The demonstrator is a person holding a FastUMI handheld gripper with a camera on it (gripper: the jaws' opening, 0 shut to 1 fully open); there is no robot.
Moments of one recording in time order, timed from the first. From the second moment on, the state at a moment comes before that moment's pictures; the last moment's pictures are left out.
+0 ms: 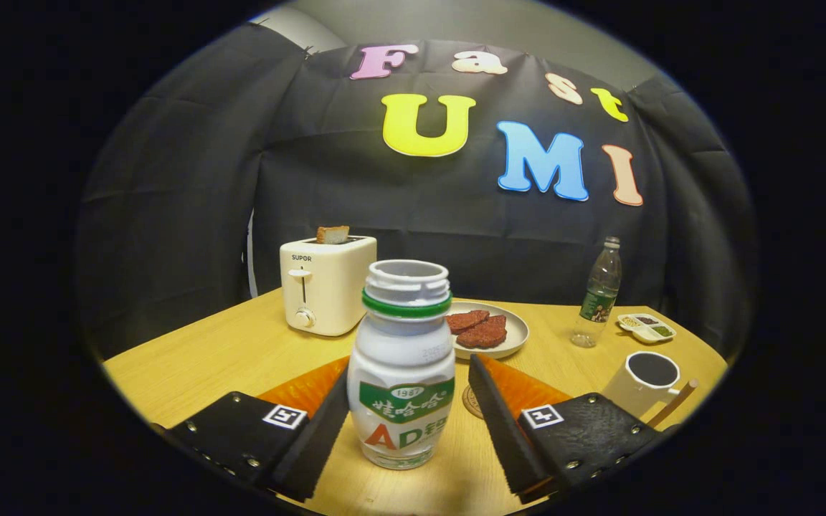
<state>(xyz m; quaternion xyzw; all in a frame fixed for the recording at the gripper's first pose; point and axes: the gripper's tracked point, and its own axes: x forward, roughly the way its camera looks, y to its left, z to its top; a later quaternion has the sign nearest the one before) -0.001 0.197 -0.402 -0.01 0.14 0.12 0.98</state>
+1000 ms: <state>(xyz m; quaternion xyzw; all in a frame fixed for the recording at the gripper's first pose) 0.021 0.130 -0.352 0.27 0.20 0.04 0.94</state>
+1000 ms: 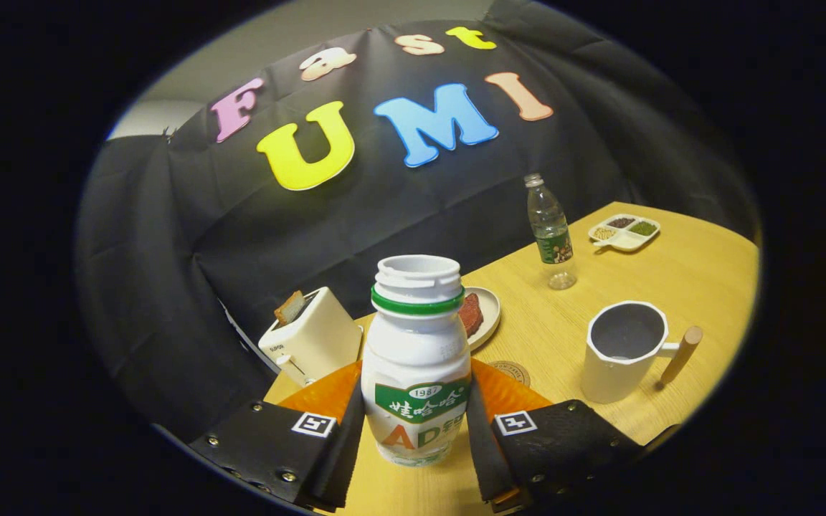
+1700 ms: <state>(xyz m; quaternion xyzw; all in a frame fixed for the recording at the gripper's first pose) 0.027 0.087 -0.369 0.47 0.23 -0.03 0.85</state>
